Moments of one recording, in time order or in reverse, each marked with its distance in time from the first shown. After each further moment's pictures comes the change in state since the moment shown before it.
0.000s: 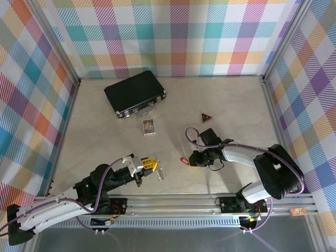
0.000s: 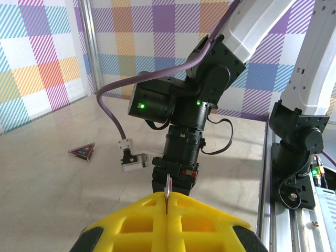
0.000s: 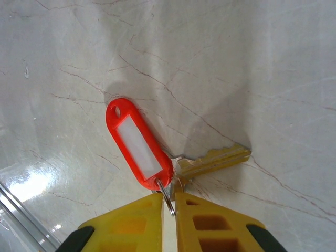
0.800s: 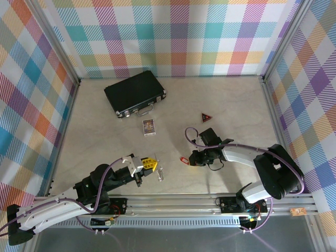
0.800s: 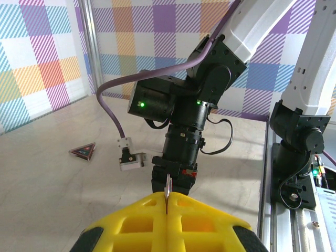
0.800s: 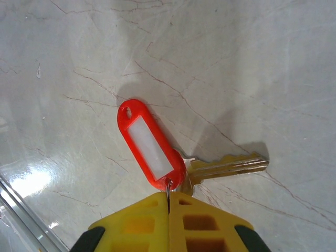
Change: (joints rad) left arm 0.000 0.000 0.000 0.000 -0.002 0.000; right arm 0.000 -0.003 0.000 0.018 -0.013 -0.026
